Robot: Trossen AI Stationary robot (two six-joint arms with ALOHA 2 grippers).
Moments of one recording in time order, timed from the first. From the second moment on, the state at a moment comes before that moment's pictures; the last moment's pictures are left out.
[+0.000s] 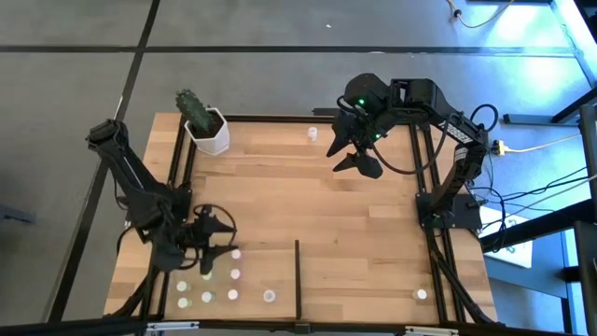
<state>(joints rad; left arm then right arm) -0.94 1.06 0.72 -0.43 -0.89 -0.94 -0.21 1.76 2.32 -1.45 -0.48 -0.27</state>
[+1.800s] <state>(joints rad) -0.03 0.93 0.72 -0.43 -0.32 -0.17 0.00 1.73 2.23 -1.57 0.10 0.21</state>
